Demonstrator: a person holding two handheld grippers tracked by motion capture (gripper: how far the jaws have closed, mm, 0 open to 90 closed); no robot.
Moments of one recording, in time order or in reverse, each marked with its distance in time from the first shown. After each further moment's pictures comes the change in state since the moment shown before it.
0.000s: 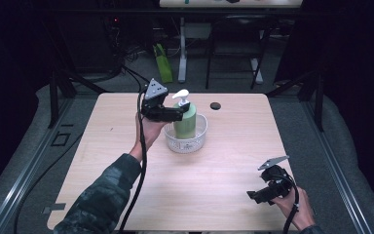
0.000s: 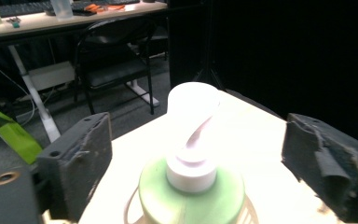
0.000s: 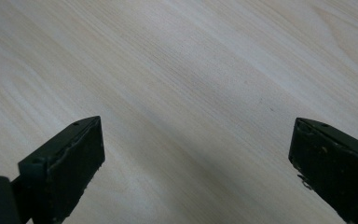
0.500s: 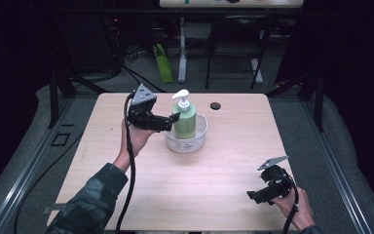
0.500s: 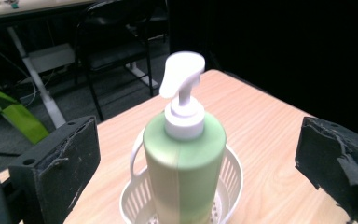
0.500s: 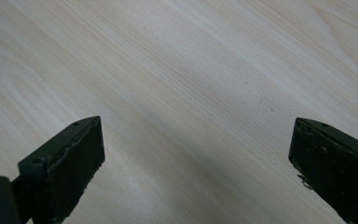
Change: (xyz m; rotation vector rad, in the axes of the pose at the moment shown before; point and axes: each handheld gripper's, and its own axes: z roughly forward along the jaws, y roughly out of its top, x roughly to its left) left arm -0.005 -0.005 -0.047 0.078 -0.004 0.002; right arm 0.001 0.001 0.000 -0.001 0.000 0.008
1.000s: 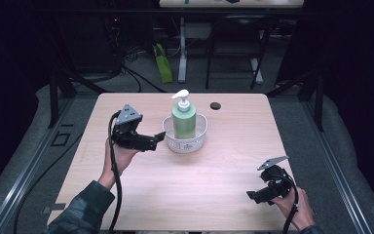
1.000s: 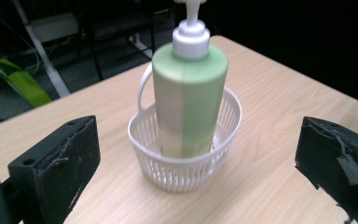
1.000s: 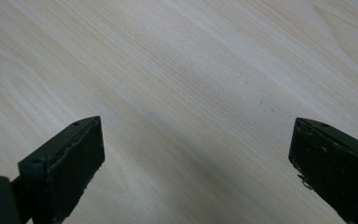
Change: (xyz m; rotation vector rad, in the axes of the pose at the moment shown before) left arm 0.003 -0.046 -0.037 0.092 0.020 -0.037; right arm 0.000 0.000 0.001 0.001 0.000 -0.004
